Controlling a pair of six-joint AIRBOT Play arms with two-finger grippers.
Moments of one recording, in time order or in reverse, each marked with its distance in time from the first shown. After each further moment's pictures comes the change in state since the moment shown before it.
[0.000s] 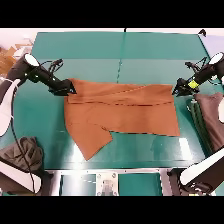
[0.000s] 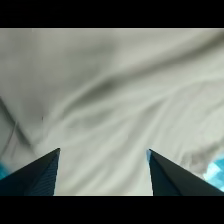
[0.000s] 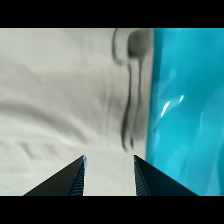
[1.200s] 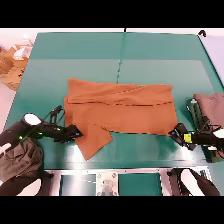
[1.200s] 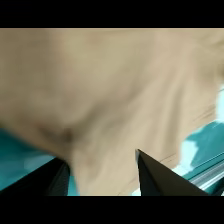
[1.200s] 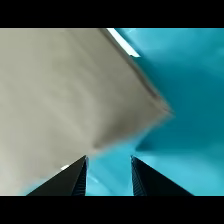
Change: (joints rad) left arm -0.122 0.677 -1.141 -0.229 0.455 -0.055; right arm -0.224 1.064 -1.534 0.207 -0.673 0.278
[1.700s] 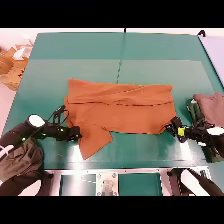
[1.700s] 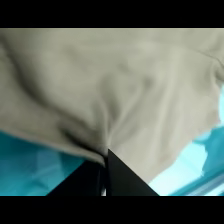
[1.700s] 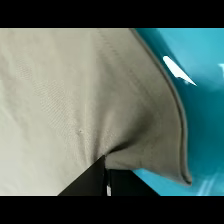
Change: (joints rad) left arm -0.066 0.014 0.009 0.005 0.031 0.015; right arm 0.089 -0.127 -0.025 0.197 -0.209 -0.077
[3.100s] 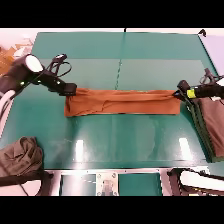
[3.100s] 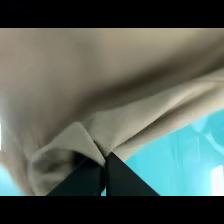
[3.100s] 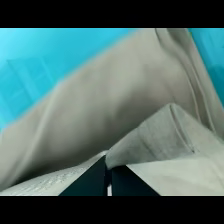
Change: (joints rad) left arm -0.002 -0.397 0.886 0.397 -0.210 -0.048; right arm 0.146 -0.433 0.819 -0.150 0.210 0.079
